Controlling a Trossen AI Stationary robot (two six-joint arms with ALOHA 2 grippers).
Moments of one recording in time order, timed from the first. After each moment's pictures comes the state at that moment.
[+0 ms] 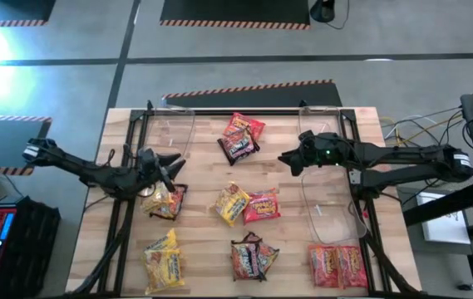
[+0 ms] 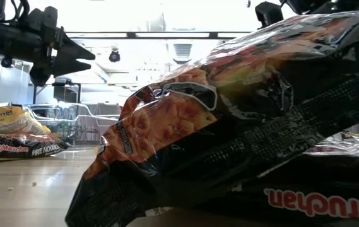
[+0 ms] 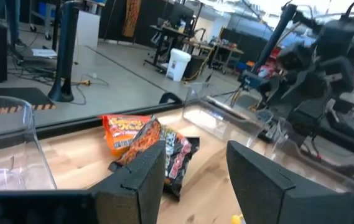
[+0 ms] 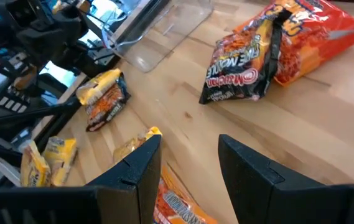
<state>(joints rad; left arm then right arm) -0.31 0.57 0.12 0.38 -0.92 -0.40 -0.21 0.99 0.61 -0.09 0.02 0.72</state>
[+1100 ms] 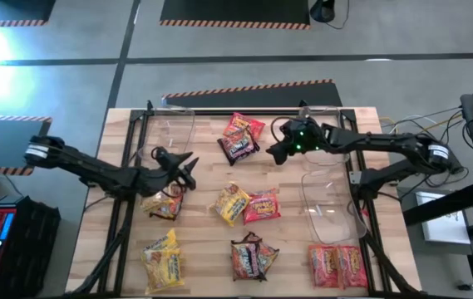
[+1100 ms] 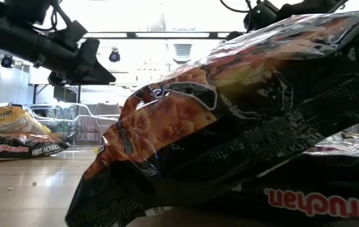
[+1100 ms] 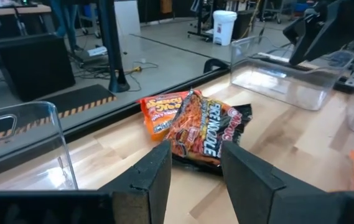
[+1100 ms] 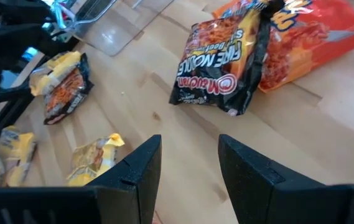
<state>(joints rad) -0.18 1.05 0.28 0.42 -0.94 -0.34 -0.40 1.31 0.79 -0.11 -0.19 0.58</state>
